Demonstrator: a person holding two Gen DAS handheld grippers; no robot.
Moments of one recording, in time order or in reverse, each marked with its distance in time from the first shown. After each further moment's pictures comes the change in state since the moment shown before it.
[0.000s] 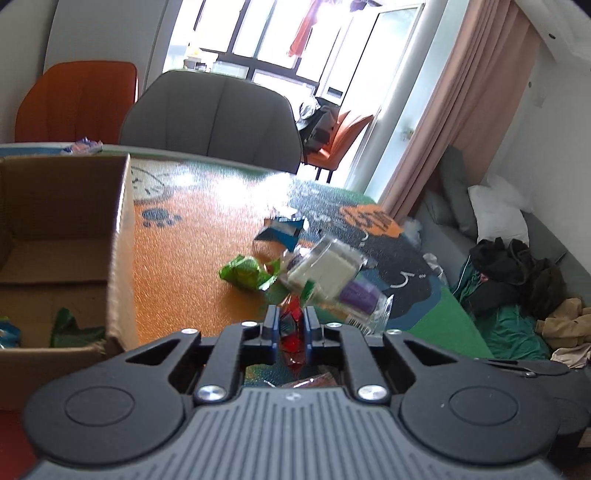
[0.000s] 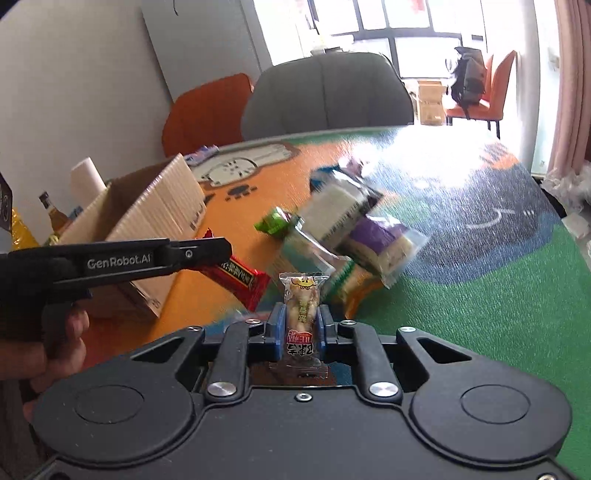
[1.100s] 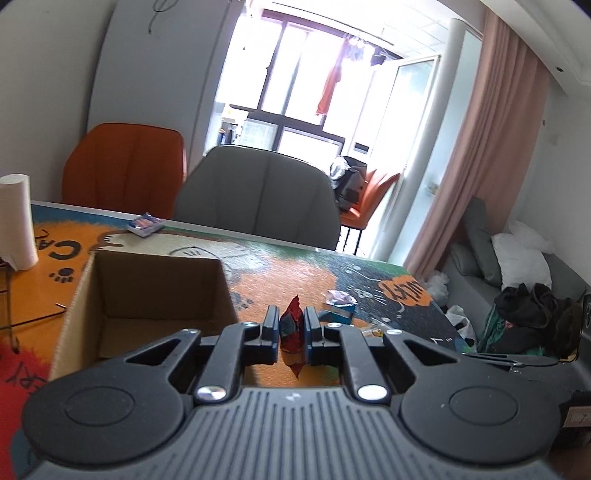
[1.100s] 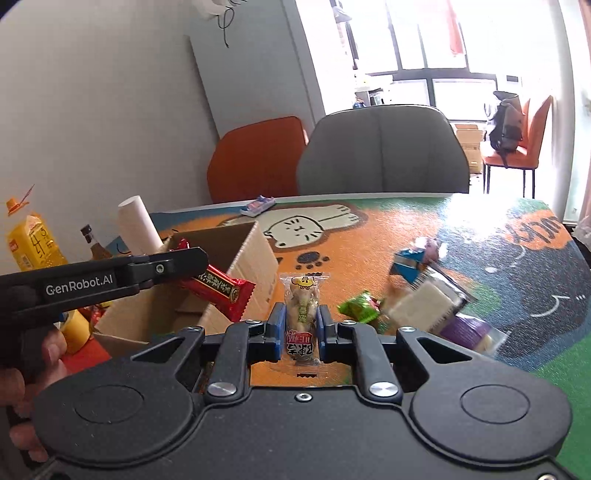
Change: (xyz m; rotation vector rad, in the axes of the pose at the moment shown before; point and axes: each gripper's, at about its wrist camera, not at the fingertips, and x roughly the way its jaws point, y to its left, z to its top) left arm -0.076 0.041 0.040 -0.005 -0.181 0.107; right arm 0.006 0.069 0.053 -0.067 -0.111 0.095
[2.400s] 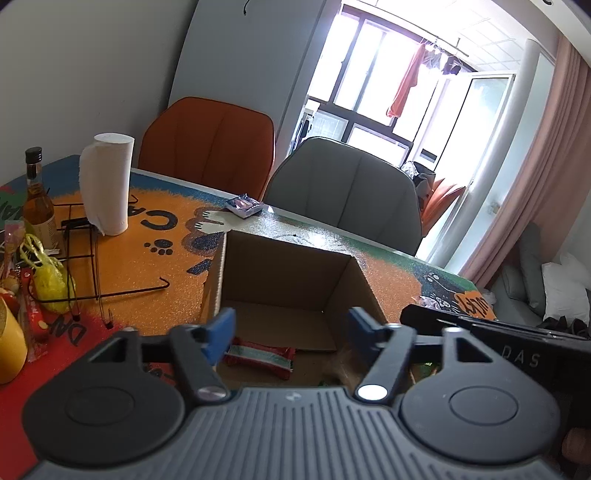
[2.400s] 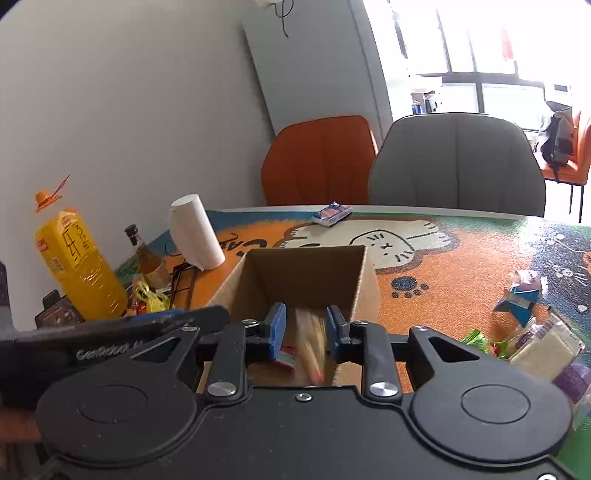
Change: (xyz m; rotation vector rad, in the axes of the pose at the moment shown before) left arm -0.024 0.095 0.002 -0.148 0.037 0.162; right arm 0.047 0.079 0.029 -0.050 0.015 0.111
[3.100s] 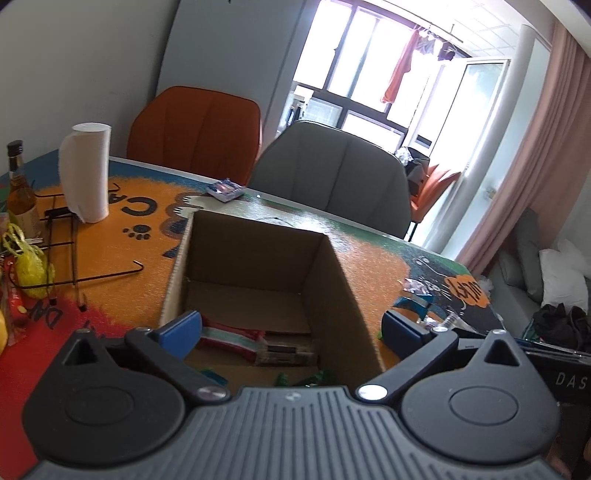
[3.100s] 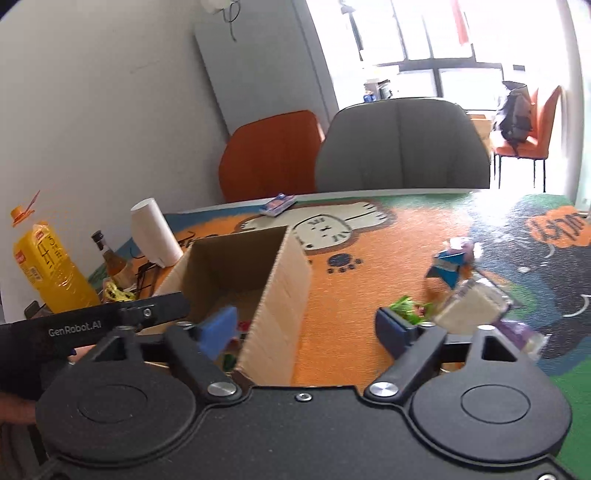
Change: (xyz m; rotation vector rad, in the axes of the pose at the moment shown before) left arm 0.010 -0.032 -0.012 0.022 0.043 -0.013; right arm -0.043 -0.050 -0.021 0.091 0.006 -0.107
